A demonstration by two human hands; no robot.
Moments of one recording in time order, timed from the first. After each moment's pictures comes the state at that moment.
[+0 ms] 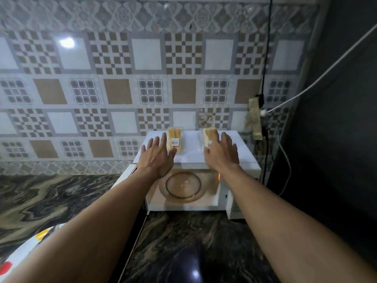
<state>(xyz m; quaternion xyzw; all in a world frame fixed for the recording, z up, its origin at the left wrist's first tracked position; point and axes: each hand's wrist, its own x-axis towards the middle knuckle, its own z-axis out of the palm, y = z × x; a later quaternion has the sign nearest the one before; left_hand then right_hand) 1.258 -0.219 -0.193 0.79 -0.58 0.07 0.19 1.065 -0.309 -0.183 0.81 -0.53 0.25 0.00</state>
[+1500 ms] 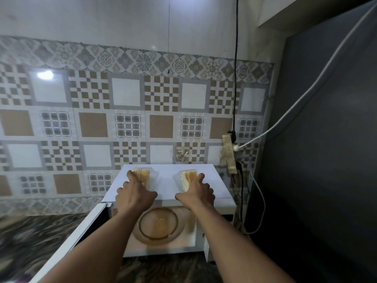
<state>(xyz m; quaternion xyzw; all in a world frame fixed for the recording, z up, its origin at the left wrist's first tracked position) 1.229 -0.232 -0.193 0.85 -0.39 -0.03 0.35 1.064 -0.288 -0.183 0.71 -0.64 0.24 -0.18</state>
